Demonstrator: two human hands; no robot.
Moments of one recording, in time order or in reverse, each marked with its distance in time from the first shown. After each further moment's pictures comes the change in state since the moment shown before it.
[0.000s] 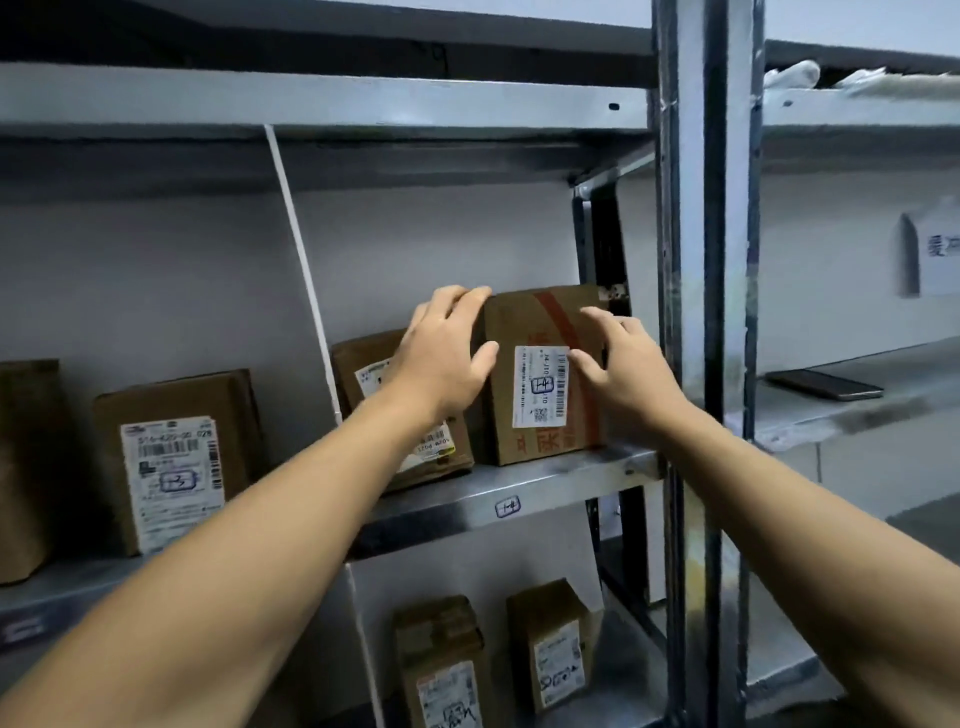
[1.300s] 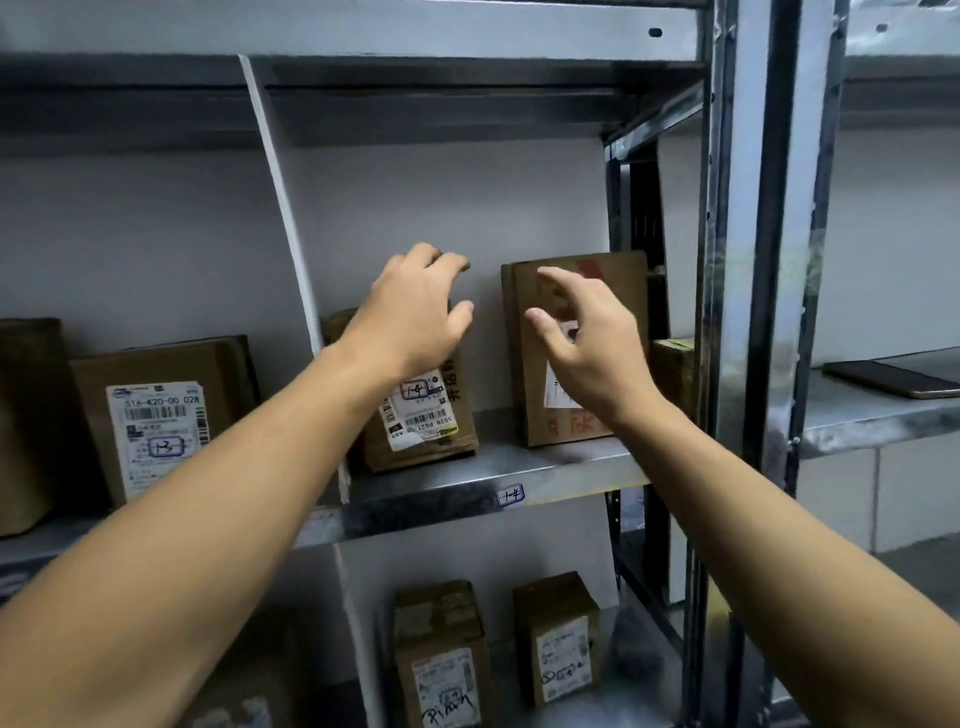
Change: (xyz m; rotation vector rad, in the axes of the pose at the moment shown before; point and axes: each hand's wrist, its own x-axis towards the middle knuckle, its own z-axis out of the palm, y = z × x) left_hand 0.014 -0.014 -0.011 0.204 -0.011 -0.045; right_hand 0.006 -0.024 0.036 0.241 0.157 -0.296
